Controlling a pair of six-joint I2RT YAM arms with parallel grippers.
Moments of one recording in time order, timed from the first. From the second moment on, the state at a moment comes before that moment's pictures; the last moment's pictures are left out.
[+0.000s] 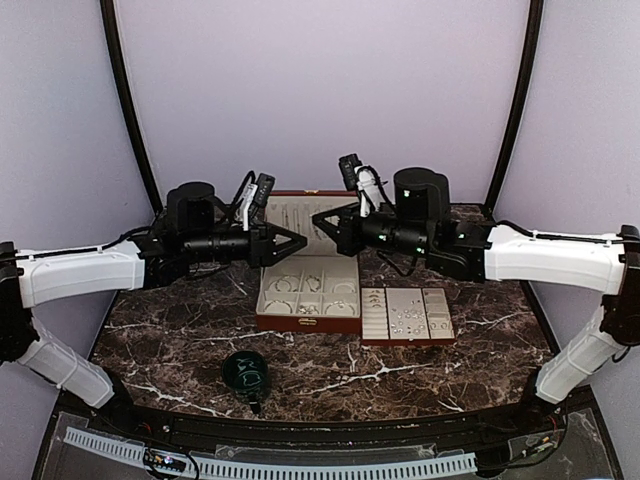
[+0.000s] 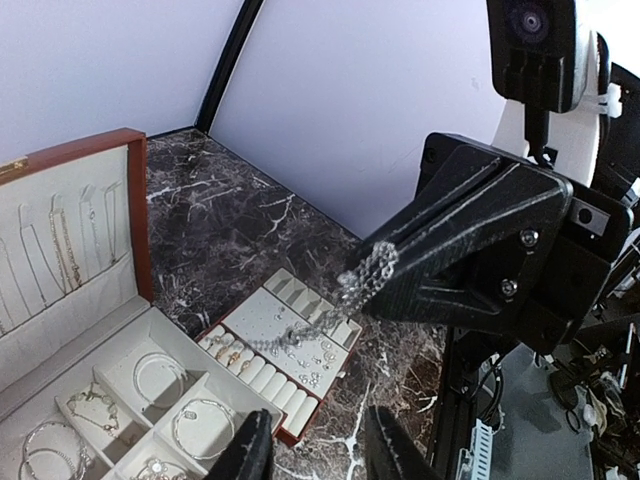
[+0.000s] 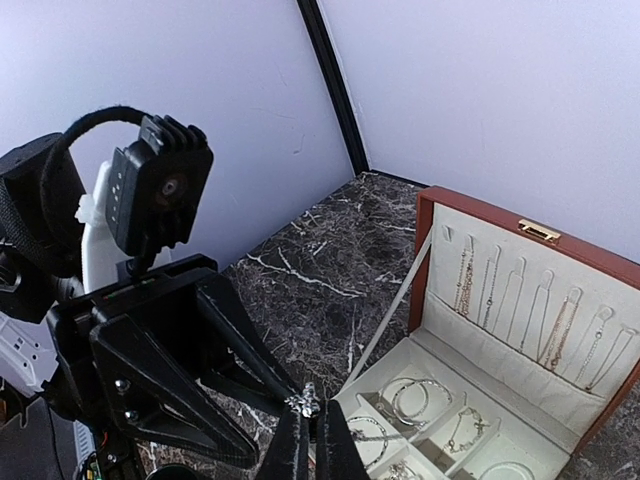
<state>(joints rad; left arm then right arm) -0.71 1.37 0.94 0.21 0.51 -0.36 0.96 1.50 1.17 0.15 -0.06 0.30</state>
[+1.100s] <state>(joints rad) -0.73 1.47 0.99 0.34 0.50 -0.40 0.94 1.50 1.15 0.14 -0.11 0.33</state>
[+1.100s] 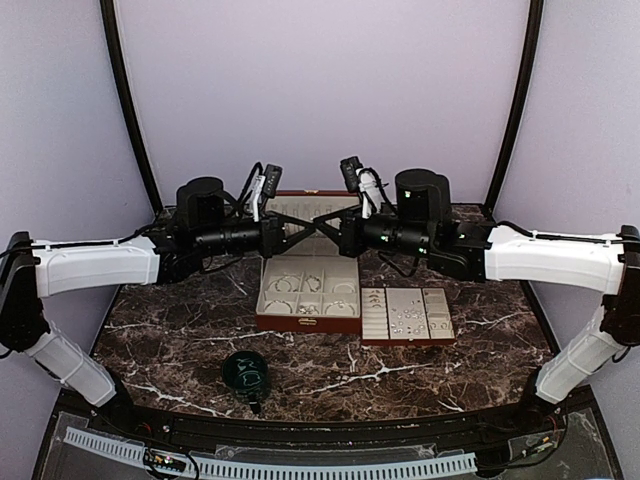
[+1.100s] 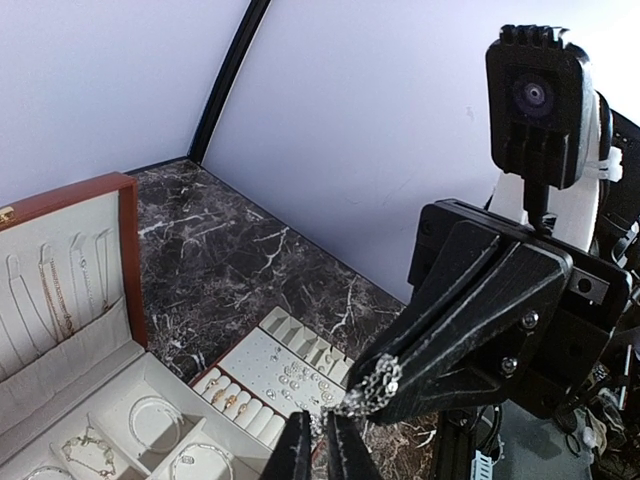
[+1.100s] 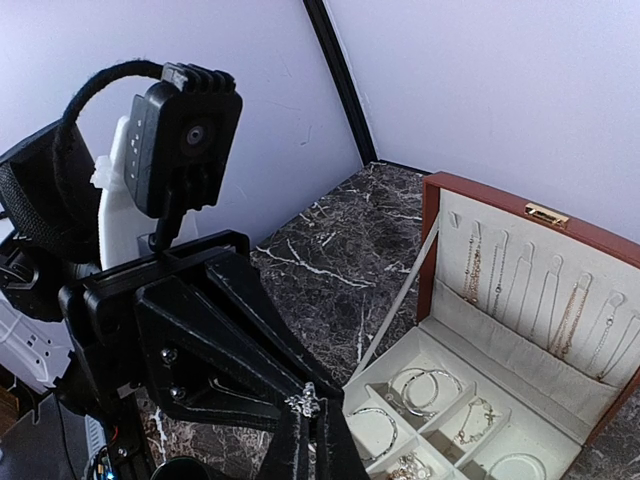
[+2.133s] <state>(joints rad) -0.75 1.51 0.99 0.41 0.54 -0.44 0.94 1.50 1.15 0.15 -0.09 0.35</state>
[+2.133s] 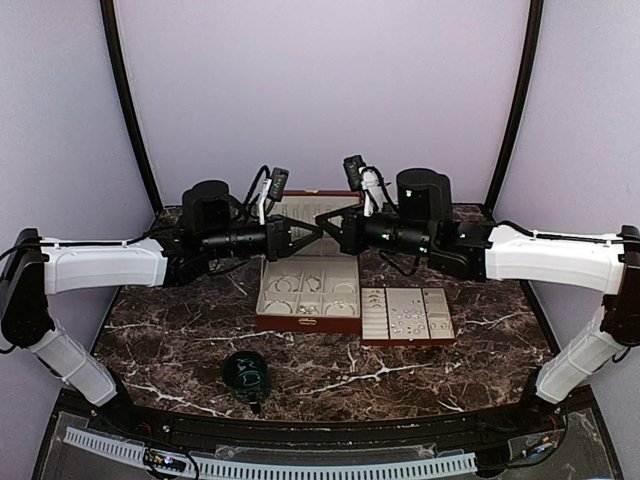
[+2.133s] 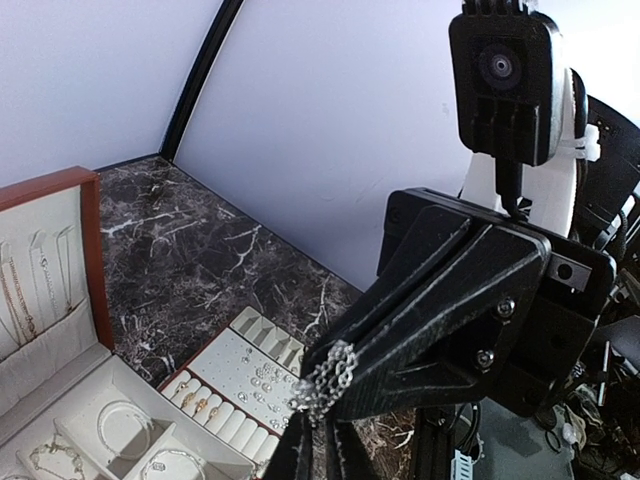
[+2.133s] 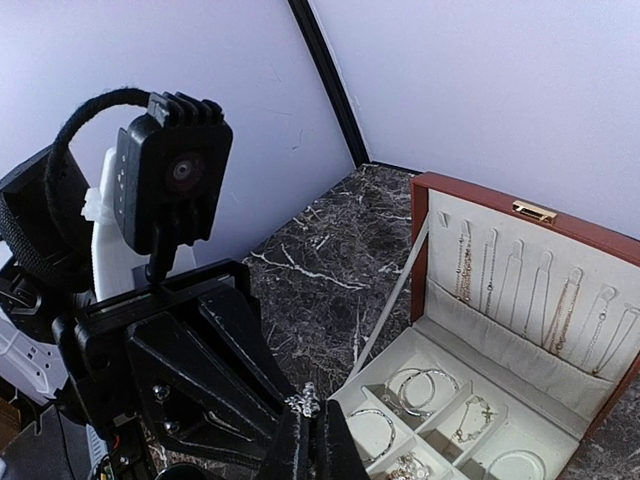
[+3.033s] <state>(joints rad) -0.75 1.58 0.99 0.45 0.54 -0.47 0.93 1.48 1.12 0.15 -0.10 0.37</state>
